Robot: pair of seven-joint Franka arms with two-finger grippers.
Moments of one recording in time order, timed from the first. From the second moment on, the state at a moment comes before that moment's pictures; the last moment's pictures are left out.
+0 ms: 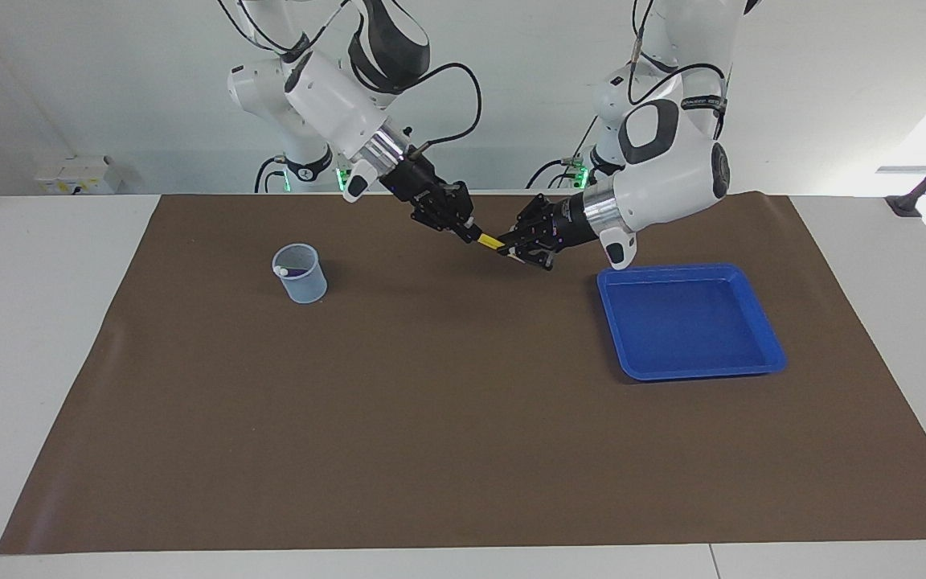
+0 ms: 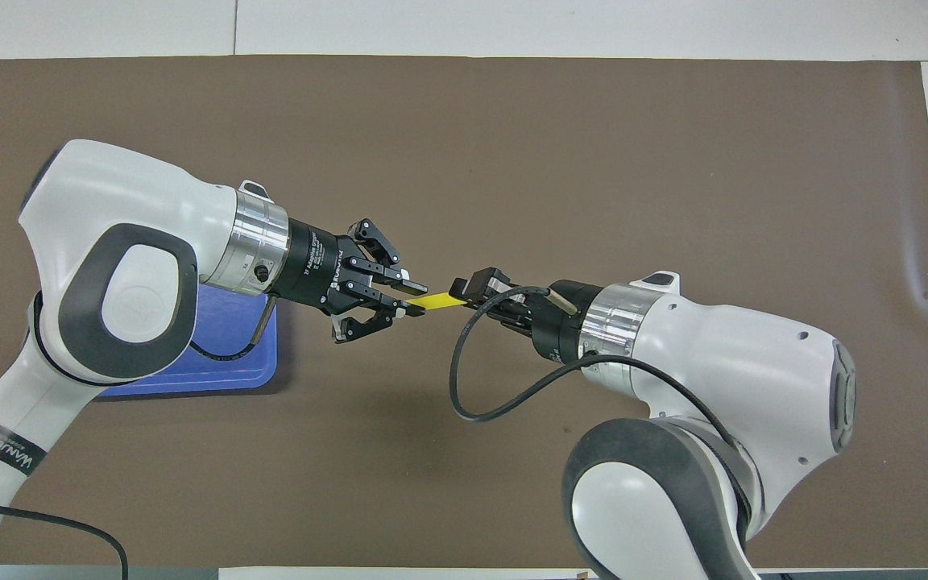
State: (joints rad) left arm 0.56 0.14 -1.03 -1.90 -0.79 1.98 -1.61; right arm 0.21 -0.13 0.31 -2.17 1.00 2.46 0.30
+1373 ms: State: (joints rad) left arm 0.67 0.10 -1.01 -1.70 -0.02 1.55 -0.66; right arm -0.24 -0.19 0.29 -2.10 0.21 1.83 -0.26
